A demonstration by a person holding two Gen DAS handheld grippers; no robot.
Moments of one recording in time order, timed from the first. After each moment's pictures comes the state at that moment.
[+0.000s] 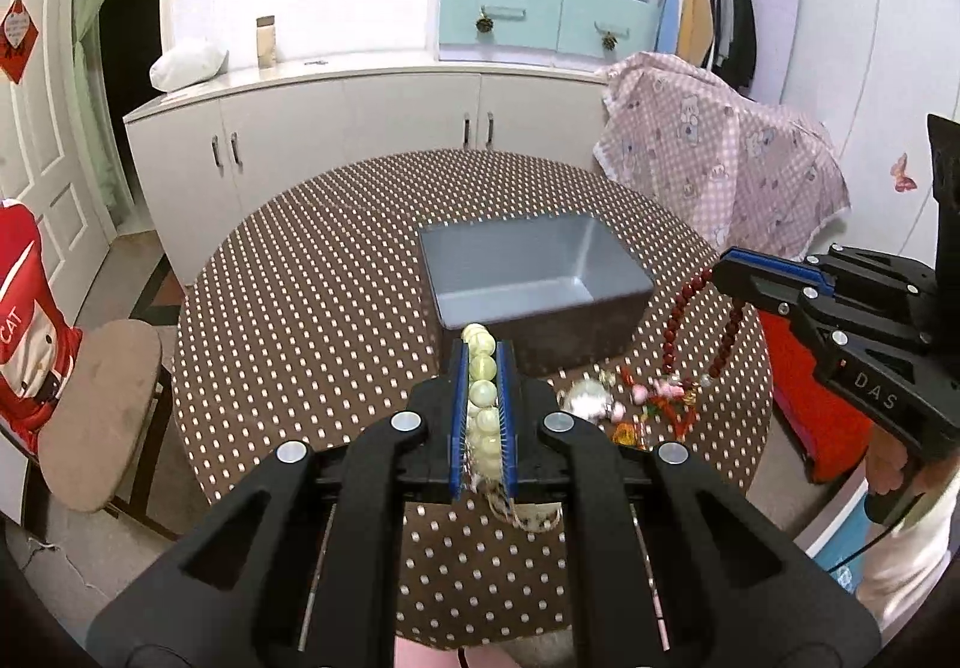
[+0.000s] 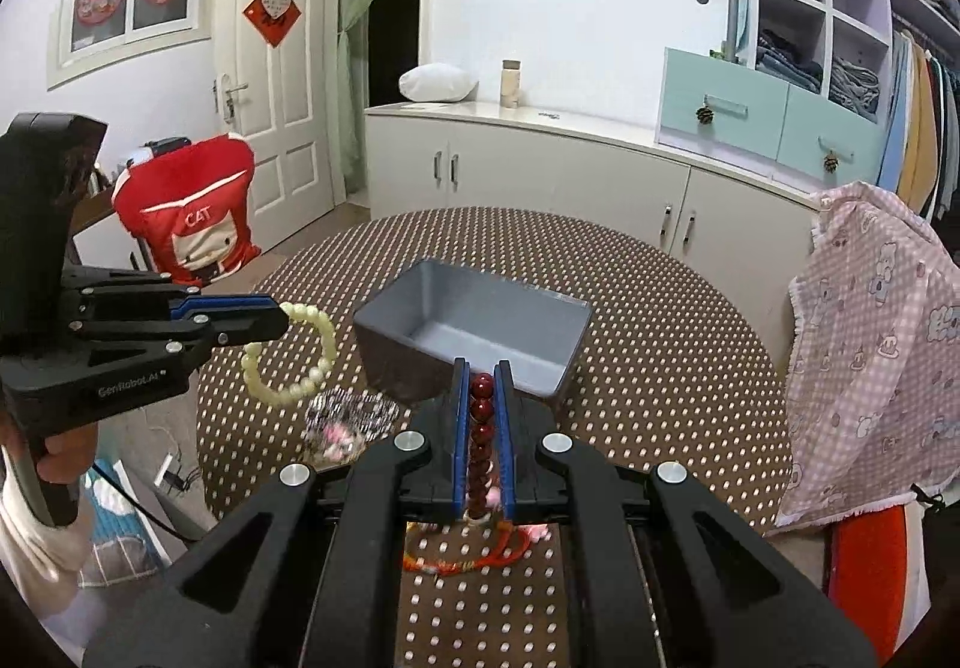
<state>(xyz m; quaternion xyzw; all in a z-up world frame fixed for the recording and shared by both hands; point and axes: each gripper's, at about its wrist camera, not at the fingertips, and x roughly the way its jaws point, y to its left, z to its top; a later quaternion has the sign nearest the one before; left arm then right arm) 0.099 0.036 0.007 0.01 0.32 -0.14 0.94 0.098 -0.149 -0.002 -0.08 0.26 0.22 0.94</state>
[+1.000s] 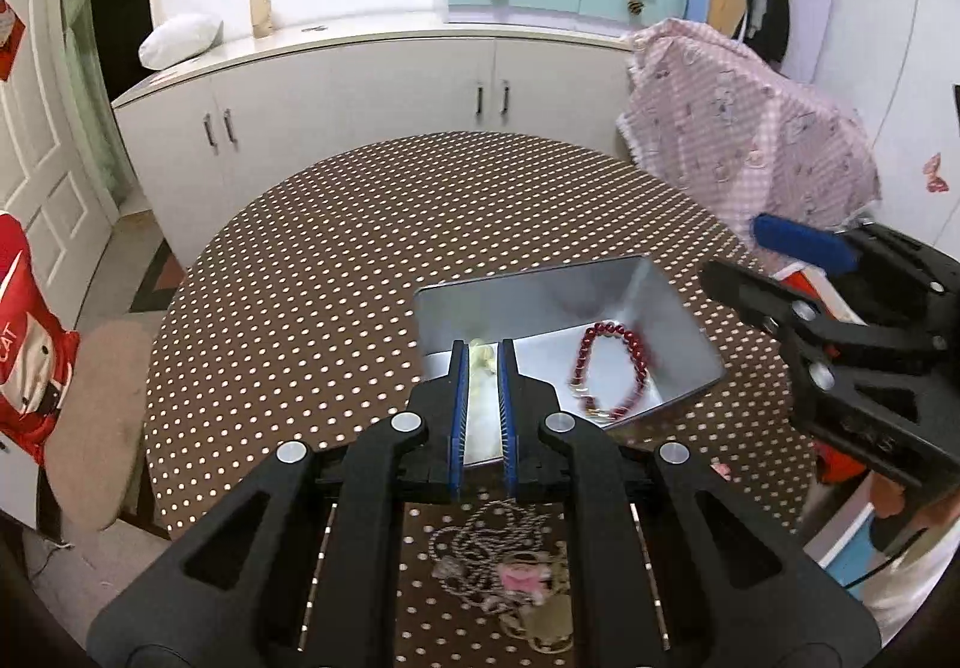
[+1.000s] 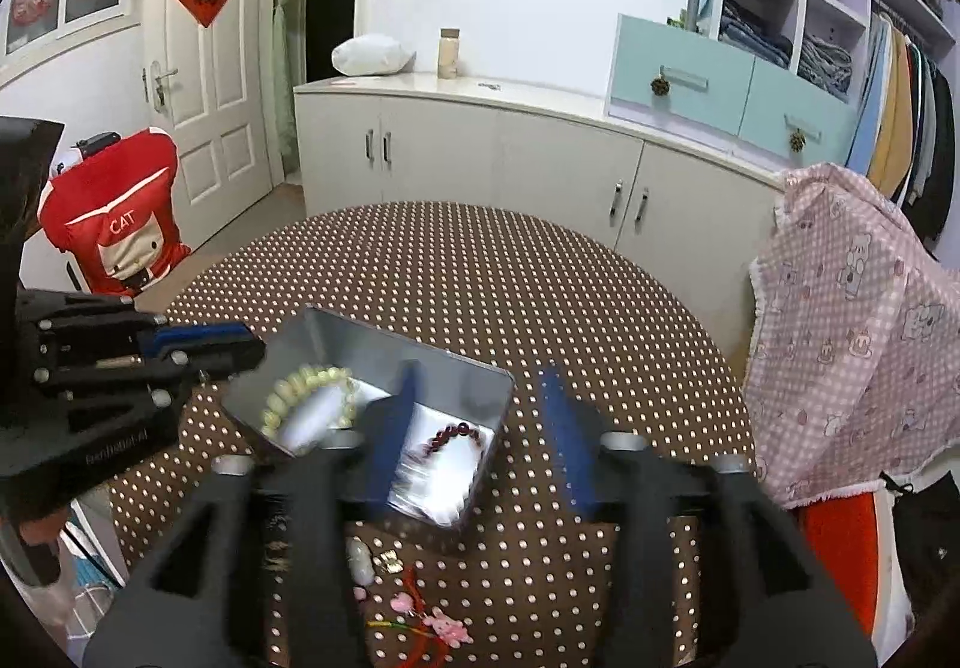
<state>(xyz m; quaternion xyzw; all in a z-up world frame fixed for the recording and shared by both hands) 0.173 0.017 -0.004 0.03 0.38 -0.12 0.92 0.165 -0.154 -0.012 -0.10 0.30 0.14 0.94</state>
